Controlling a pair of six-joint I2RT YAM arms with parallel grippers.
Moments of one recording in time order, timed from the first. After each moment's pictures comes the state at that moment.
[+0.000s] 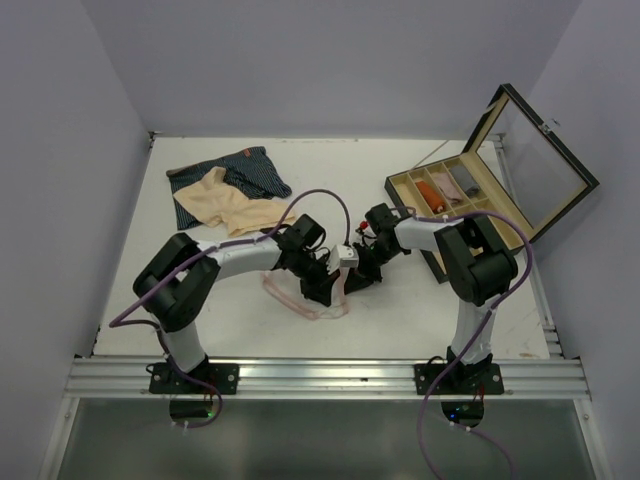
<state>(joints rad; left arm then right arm) -0.75 1.76 1.03 -0.42 0.72 0.37 0.46 1.93 1.04 -0.50 -0.67 0.64</state>
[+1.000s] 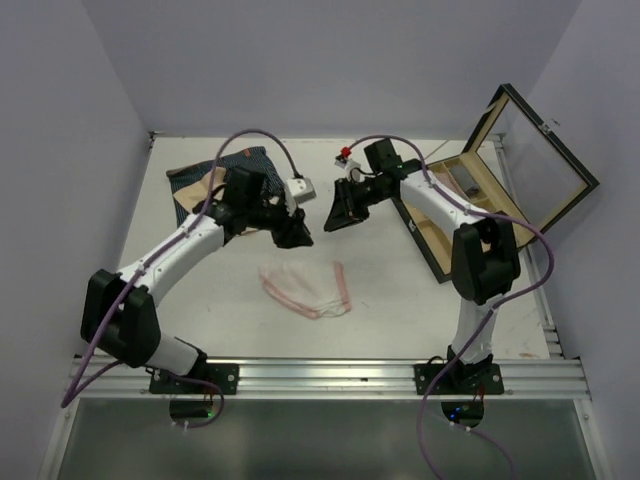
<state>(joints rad) -0.52 1.44 1.12 -0.42 0.76 0.32 0.41 1.92 1.57 -0.70 -0.82 0.29</state>
